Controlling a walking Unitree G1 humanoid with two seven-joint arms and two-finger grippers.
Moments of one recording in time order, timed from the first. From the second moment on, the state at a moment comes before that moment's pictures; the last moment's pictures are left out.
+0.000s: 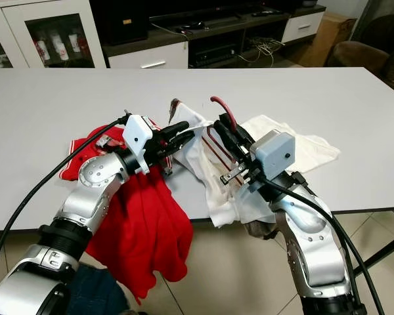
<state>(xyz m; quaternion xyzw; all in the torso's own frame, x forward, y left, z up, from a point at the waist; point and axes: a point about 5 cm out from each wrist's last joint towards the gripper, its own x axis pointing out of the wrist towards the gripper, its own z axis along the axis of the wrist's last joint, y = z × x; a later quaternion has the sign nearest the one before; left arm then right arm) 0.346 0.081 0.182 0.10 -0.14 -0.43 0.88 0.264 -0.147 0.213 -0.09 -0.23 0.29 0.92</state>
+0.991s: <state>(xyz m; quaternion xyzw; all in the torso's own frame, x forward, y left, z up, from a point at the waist) 0.387 0.108 0.212 0.09 -0.14 -0.29 0.94 0.229 -0.147 0.219 -0.08 -0.22 0.40 0.89</state>
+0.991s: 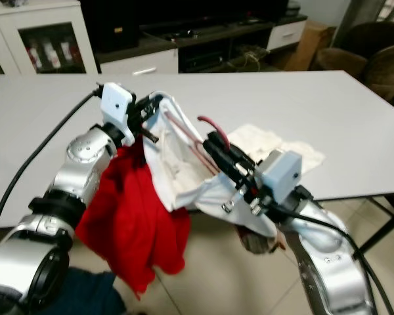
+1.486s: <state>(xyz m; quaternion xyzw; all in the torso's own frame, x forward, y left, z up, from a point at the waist) 0.390 0.111 0.206 0.10 -0.13 -0.27 0.95 0.238 -0.166 0.258 0.07 -0.27 0.36 0.89</state>
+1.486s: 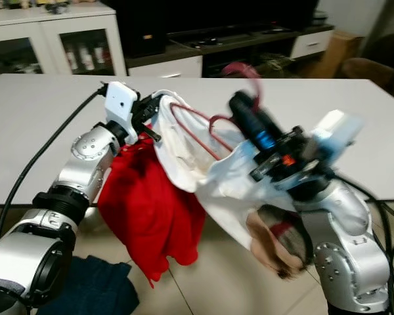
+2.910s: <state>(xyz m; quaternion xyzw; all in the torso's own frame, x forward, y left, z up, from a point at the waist) 0.386 0.151 0.183 0.13 -0.10 -0.22 0.96 0.227 -0.203 0.237 0.15 -0.13 0.46 0.87</state>
